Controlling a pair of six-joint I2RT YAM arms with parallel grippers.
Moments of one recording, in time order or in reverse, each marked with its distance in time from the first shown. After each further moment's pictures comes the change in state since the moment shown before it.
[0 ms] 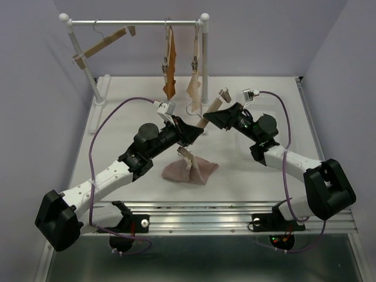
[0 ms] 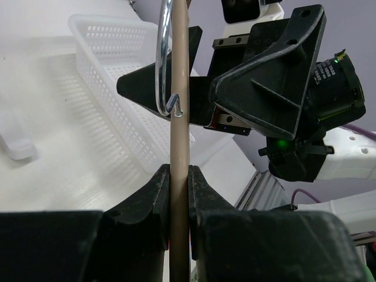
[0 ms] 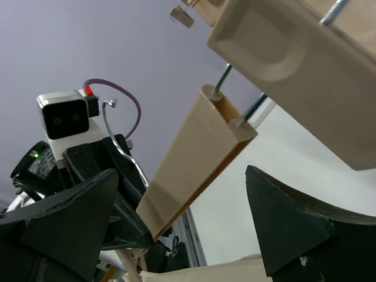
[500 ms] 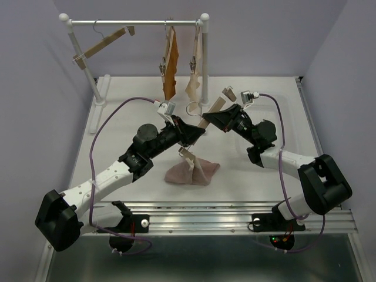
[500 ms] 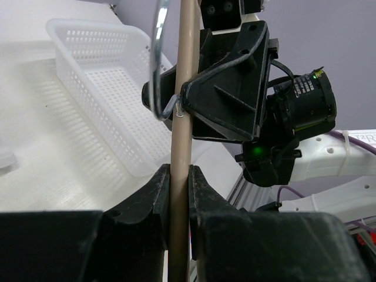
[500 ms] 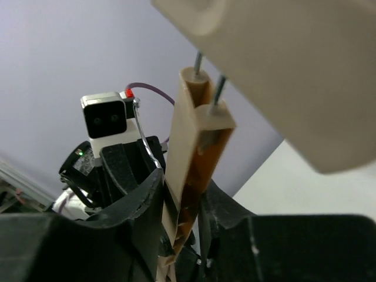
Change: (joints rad) left arm 0.000 0.000 -0.010 0.053 0.042 -0.025; right arm 0.039 0.055 -0.030 0.237 0.004 0.129
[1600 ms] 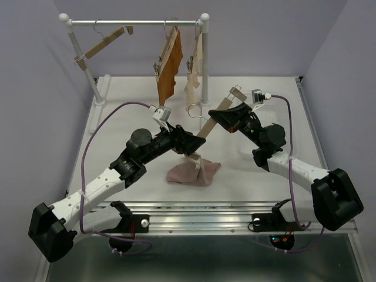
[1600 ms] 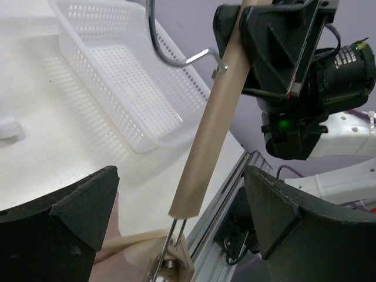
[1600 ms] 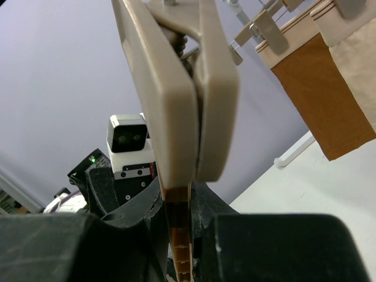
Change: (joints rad) left arm 0.001 -0.120 -0.030 -0.136 0.021 0.021; right arm 0.005 -0.148 -0.021 -0.038 0.061 -0.095
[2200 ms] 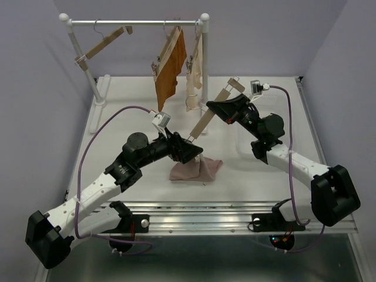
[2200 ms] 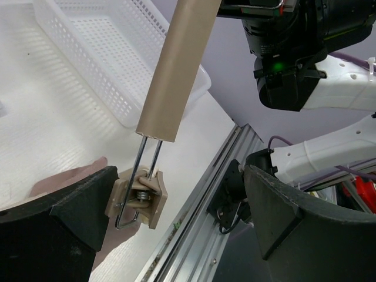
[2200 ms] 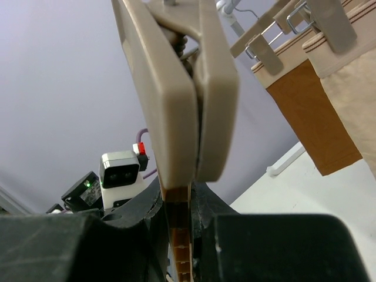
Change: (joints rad) left arm 0.012 -0.085 -0.047 -0.088 0.104 0.007; right arm -0.016 0.027 0.120 -0.107 -0.005 -0.034
